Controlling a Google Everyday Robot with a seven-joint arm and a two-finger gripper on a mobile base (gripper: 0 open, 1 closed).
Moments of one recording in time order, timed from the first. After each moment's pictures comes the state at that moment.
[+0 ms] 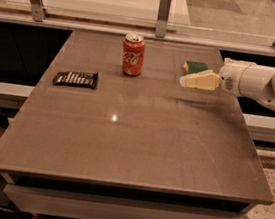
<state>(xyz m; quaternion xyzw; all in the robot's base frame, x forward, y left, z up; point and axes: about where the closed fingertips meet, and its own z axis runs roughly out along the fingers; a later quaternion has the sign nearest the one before) 0.692 -0.195 0.871 -0.28 0.78 0.14 0.54</state>
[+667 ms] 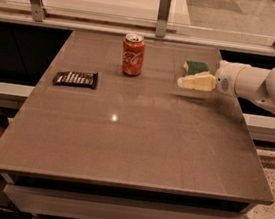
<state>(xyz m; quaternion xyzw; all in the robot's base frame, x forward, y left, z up) 0.706 -0.193 0.853 -0.28 0.78 0.16 0.53</state>
